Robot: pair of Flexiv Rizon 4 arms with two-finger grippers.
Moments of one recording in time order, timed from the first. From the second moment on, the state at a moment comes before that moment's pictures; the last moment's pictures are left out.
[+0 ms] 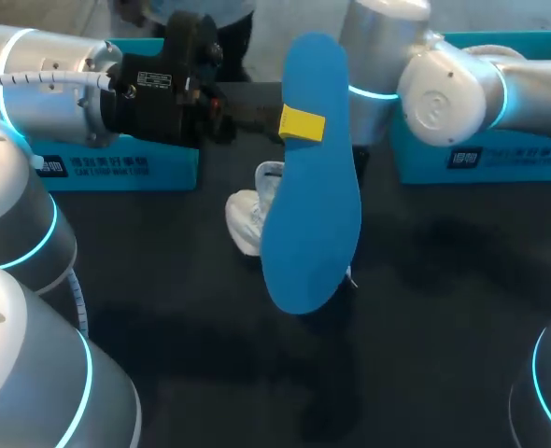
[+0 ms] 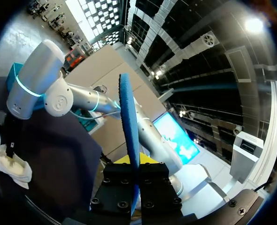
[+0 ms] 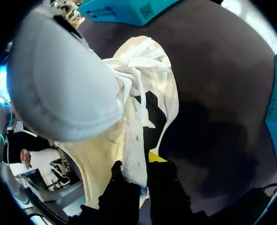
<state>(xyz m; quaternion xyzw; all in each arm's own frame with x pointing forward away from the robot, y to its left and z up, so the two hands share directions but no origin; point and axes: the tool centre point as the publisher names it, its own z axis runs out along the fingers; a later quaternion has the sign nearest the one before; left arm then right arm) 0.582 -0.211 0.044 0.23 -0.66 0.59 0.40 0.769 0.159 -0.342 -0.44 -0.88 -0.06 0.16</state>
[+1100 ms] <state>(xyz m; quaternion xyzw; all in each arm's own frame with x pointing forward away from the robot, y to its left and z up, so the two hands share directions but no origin) 0.582 -0.211 0.044 0.23 -0.66 0.59 0.40 0.793 0.140 -0.368 -0.62 -0.77 -0.10 0.14</state>
